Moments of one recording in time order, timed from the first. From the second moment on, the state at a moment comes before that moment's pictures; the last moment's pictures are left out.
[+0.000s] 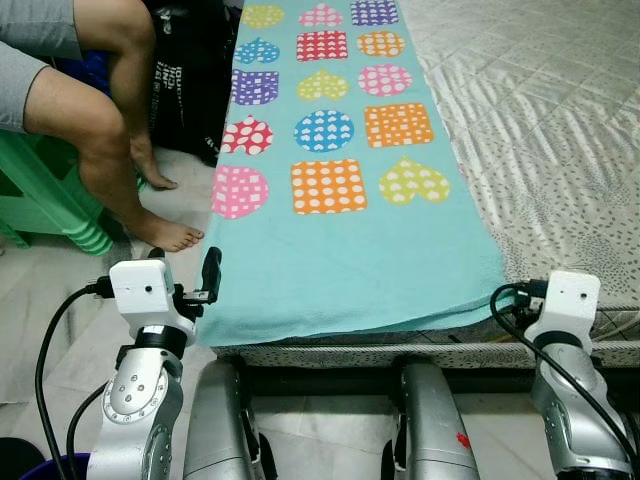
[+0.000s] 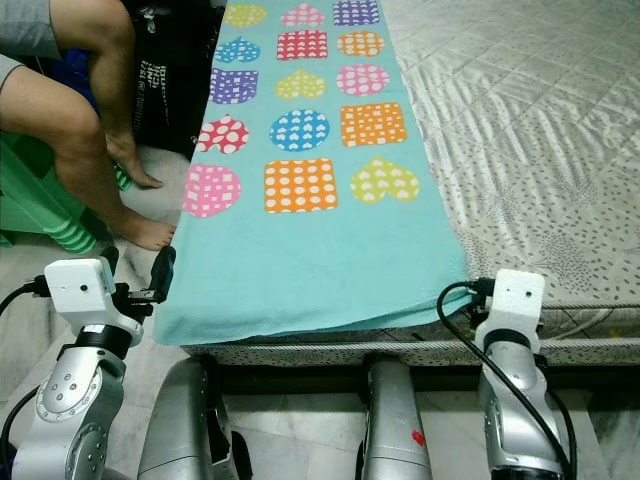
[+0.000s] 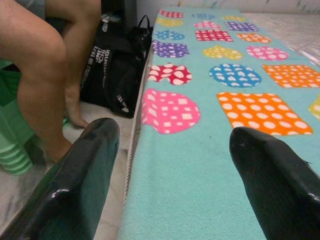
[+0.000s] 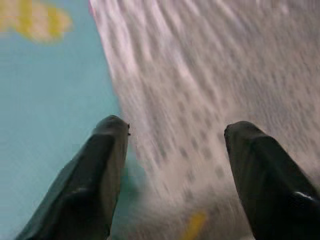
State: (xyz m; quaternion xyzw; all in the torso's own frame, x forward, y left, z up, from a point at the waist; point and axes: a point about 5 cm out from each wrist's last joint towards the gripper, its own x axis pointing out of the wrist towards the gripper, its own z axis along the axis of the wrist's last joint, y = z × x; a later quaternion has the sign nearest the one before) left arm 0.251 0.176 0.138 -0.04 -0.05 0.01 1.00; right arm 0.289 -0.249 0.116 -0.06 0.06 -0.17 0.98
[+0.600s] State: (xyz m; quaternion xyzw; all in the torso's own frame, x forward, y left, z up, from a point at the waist) left arm 0.252 0.175 0.139 -0.04 -0.05 0.01 1.00; right arm 0.308 -0.202 0.107 -0.03 0.07 -0.06 1.00
